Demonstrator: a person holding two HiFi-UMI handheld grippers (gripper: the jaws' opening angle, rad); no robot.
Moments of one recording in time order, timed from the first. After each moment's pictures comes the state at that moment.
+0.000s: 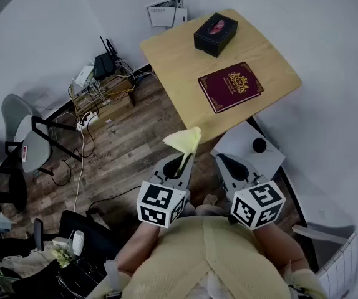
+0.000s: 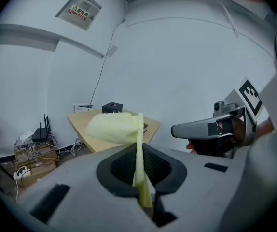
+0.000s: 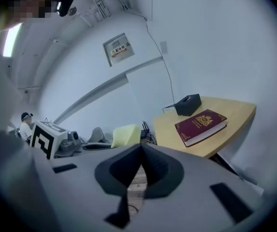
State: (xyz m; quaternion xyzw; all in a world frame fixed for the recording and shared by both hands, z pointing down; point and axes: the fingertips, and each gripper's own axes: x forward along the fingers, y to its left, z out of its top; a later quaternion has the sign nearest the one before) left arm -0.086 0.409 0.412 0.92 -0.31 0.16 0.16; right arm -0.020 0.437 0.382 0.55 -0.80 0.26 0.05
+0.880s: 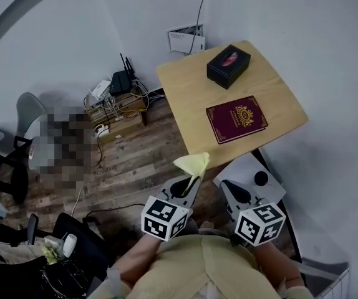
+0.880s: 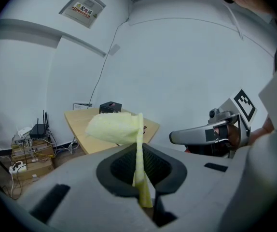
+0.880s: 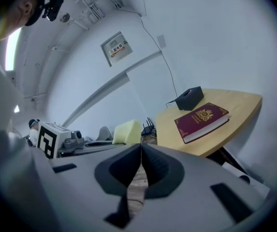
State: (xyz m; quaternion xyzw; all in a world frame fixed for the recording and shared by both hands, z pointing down) left arm -0.053 0.406 0.415 0.92 -0.32 0.15 0.18; right arm 0.012 0.433 0.396 0.50 -0.81 0.30 0.04
